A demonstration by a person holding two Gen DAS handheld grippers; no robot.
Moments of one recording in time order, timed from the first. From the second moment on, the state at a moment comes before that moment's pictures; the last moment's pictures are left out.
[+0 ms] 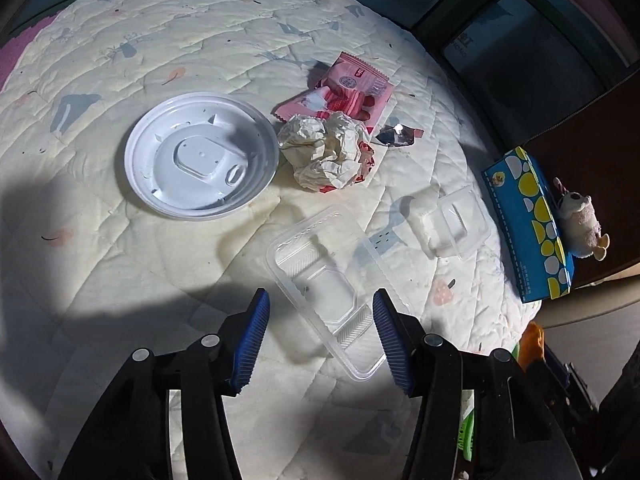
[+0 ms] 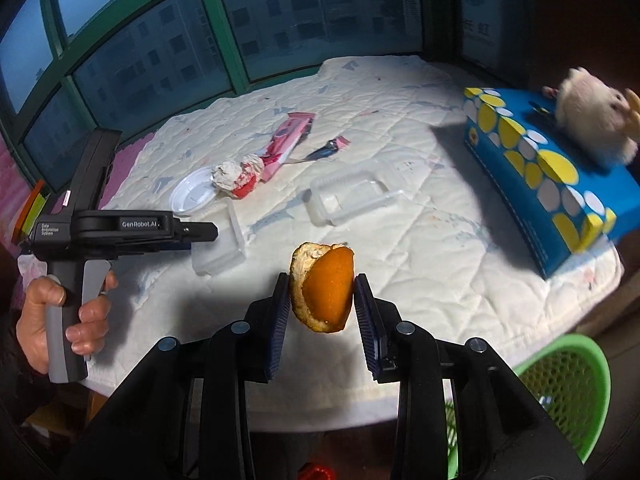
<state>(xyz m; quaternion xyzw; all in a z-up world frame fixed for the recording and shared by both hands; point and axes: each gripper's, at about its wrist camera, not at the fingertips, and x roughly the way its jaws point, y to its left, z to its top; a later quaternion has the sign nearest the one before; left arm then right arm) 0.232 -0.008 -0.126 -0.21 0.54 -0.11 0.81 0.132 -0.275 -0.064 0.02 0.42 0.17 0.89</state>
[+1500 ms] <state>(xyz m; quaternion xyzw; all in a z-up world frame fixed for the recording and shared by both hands) 0.168 -0.162 -0.076 -0.09 0.54 -0.28 0.79 0.040 -0.502 -0.159 0.25 0.46 -0.12 0.84</state>
